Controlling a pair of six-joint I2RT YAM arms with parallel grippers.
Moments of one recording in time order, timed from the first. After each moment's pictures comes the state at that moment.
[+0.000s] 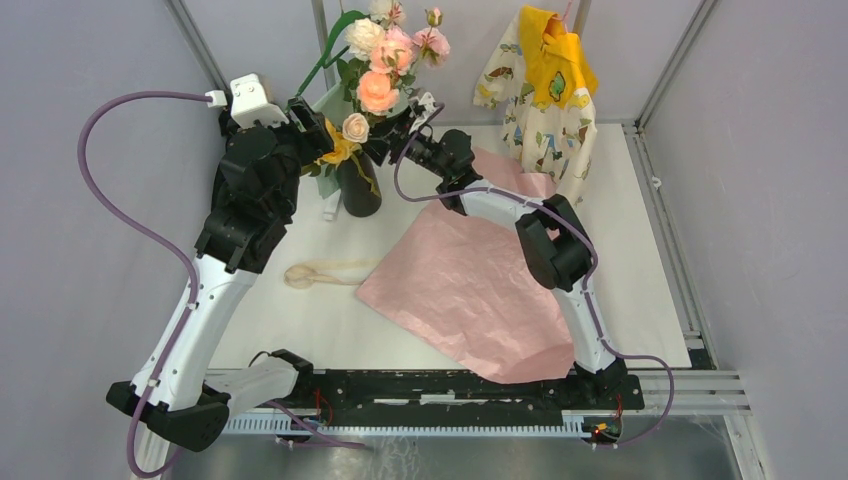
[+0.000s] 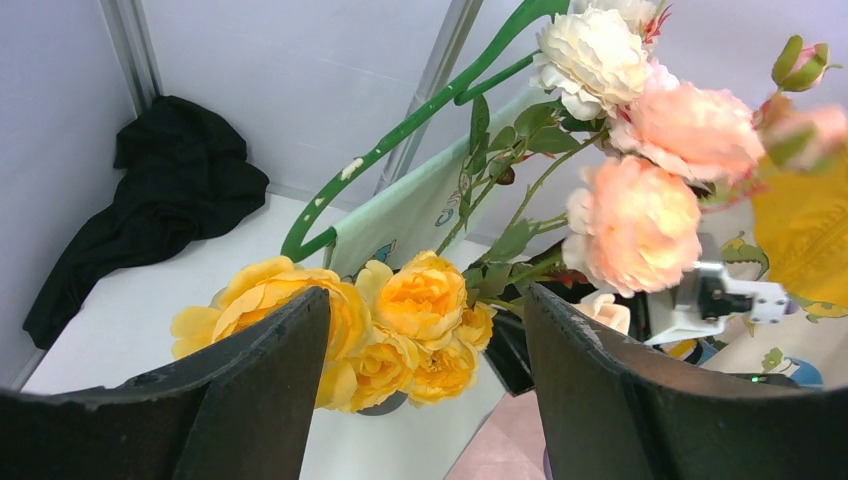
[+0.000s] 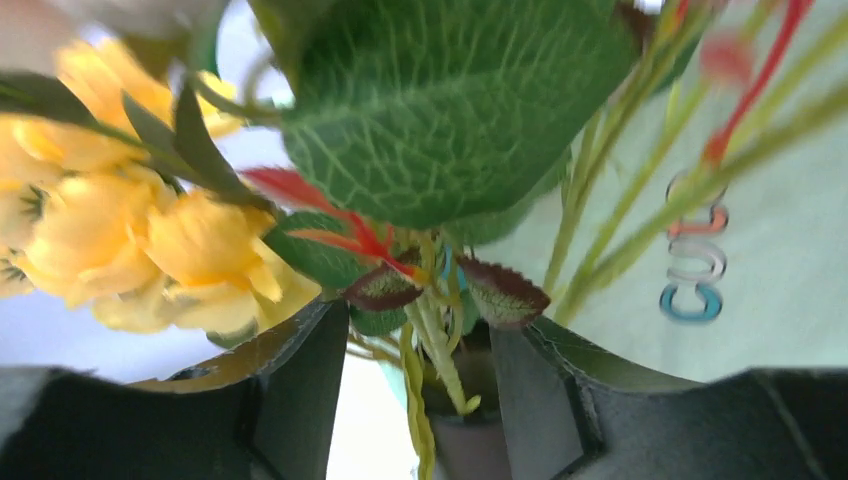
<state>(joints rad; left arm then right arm) -0.45 1.09 1.44 -0.36 -0.55 -0.28 0.65 2.28 1.78 0.97 -0.48 0.42</state>
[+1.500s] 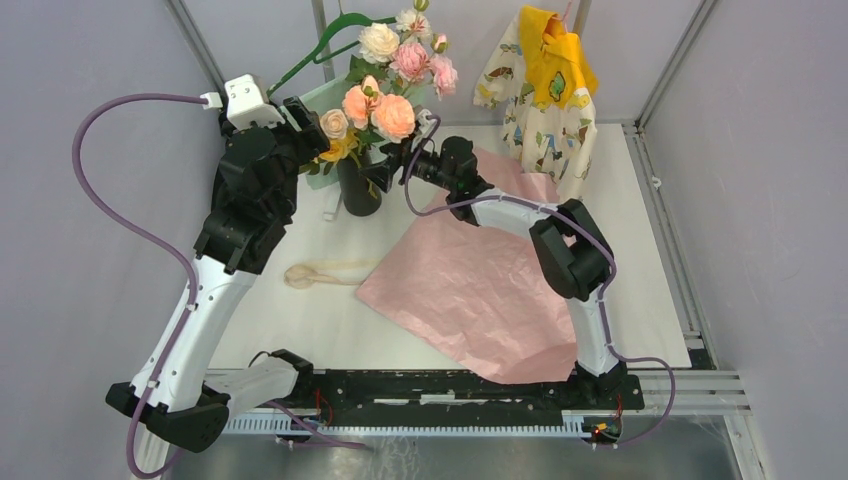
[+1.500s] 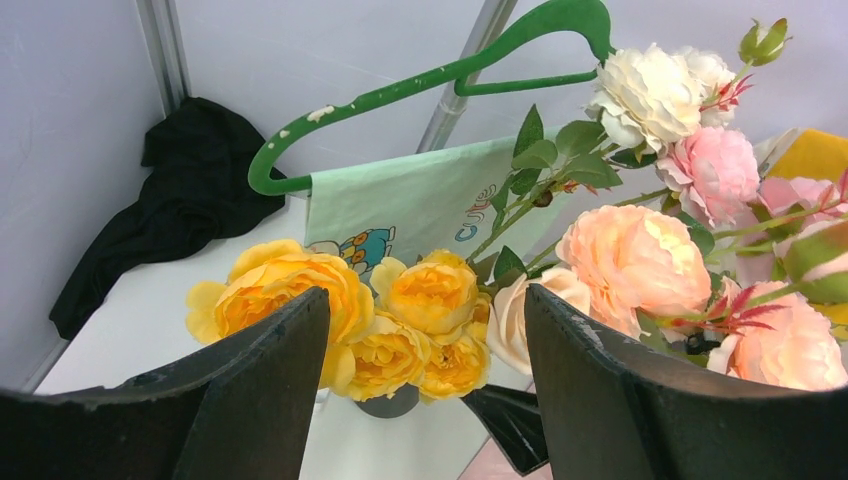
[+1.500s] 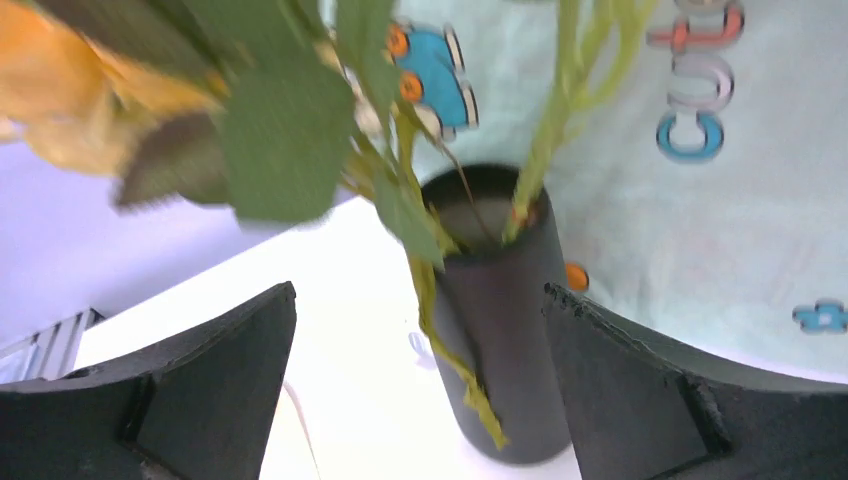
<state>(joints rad) -0.45 1.09 1.44 -0.36 -0.60 -0.28 0.66 2.14 1.57 0.74 -0.47 0.30</state>
